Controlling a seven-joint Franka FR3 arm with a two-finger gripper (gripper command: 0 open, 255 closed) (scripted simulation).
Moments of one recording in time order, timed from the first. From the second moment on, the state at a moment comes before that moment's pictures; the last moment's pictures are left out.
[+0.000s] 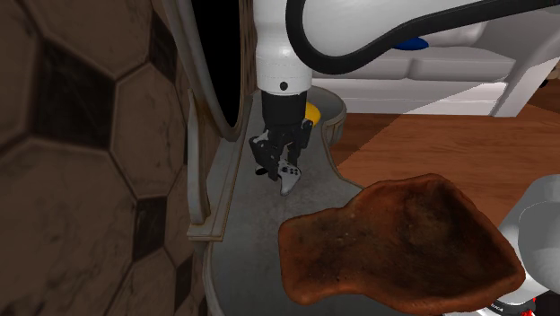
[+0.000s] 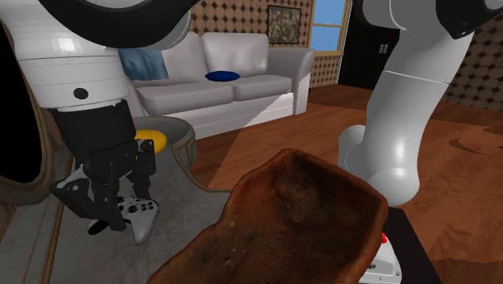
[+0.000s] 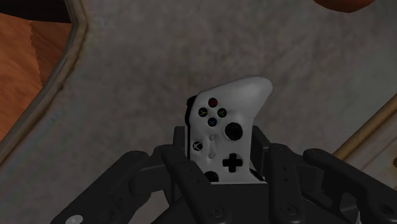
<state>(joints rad) 0.13 -0.17 0.44 -2.03 0.16 1.82 0.46</state>
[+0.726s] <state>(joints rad) 0.13 -0.17 0.44 -2.00 0.16 1.80 0.46</state>
